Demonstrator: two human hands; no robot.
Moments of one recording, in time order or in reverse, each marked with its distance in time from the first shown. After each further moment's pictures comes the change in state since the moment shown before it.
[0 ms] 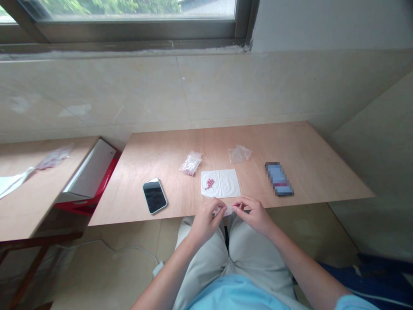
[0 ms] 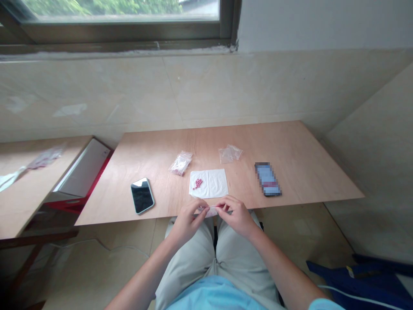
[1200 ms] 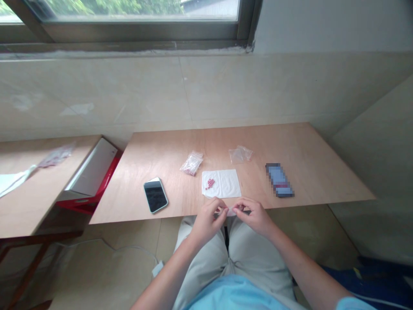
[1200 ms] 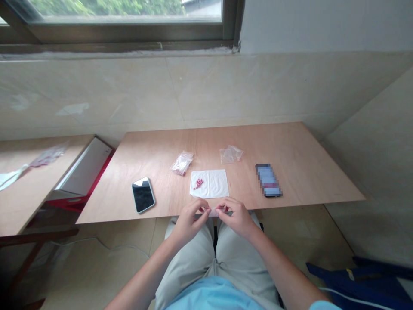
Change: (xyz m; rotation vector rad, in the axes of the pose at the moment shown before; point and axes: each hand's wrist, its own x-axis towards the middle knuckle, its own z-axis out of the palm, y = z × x) left_hand -0.001 0.000 0.003 -0.028 0.022 0.044; right_hand -0.001 0.001 -0.001 0.022 -0.029 0.005
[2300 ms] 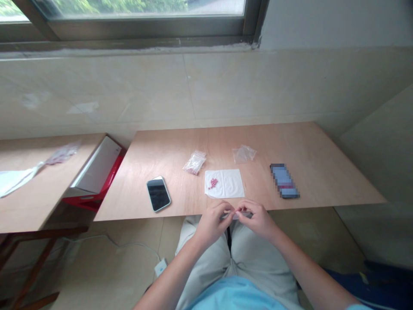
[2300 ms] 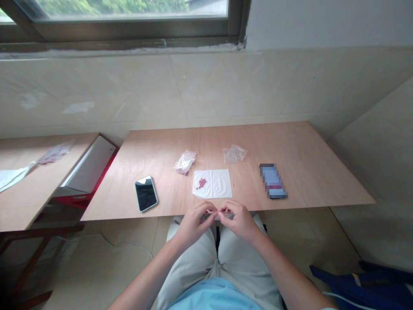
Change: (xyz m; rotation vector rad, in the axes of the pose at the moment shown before) left_hand -0.001 0.001 0.004 0.017 -0.068 -0.024; right_hand 0.000 -0.012 0.005 -0.022 -0.030 0.029
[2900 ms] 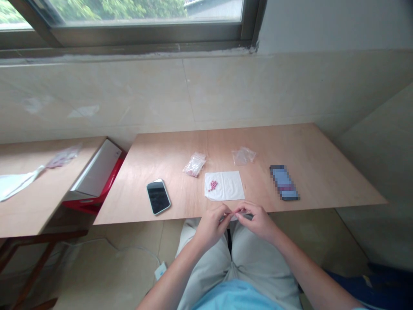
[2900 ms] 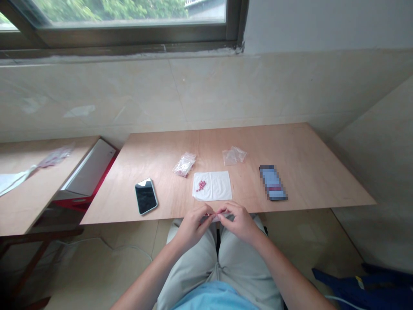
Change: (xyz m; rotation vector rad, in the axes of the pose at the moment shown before) left_hand 0.000 0.002 -0.004 0.035 -0.021 -0.012; right_hand 0.001 0.005 -0.002 0.030 -0.029 0.012
